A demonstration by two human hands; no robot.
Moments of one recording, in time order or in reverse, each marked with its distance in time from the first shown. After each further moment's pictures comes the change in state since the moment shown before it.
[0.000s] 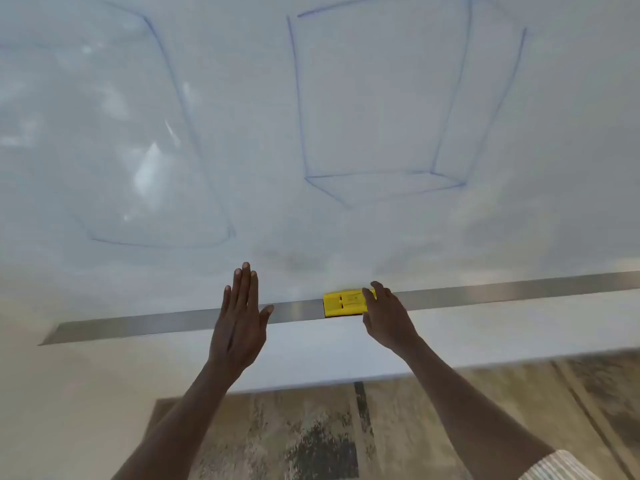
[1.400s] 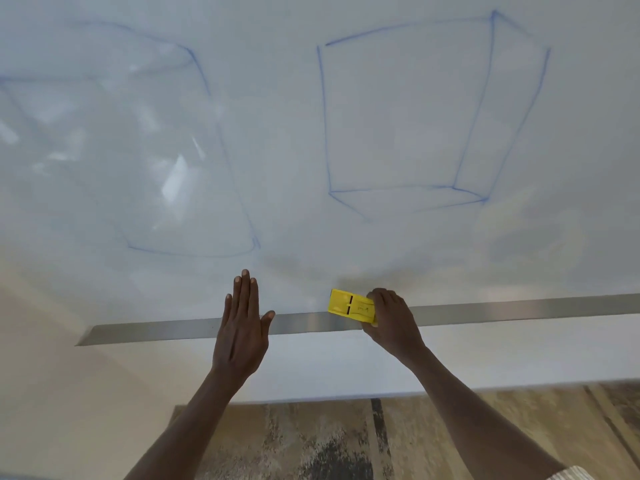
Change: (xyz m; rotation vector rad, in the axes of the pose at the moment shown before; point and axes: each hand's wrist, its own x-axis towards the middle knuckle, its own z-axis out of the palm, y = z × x) left_hand -0.008 -0.025 -0.015 -0.048 0.144 -0.065; right_hand 0.014 -0.027 -0.015 0.182 0.295 -0.100
